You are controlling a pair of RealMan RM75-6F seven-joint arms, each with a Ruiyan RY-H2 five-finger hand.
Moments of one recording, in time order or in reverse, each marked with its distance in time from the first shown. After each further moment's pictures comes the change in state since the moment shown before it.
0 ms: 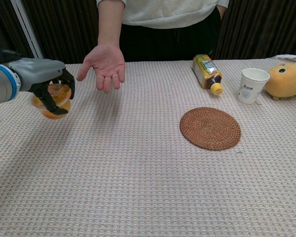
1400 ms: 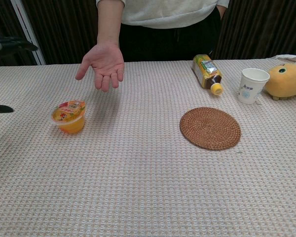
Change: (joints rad) left arm 0.278 0.198 0.200 -0.167 0.535 0.276 -0.109; right arm 0.004 -0.007 0.001 0.005 -0.009 0.003 -0.018
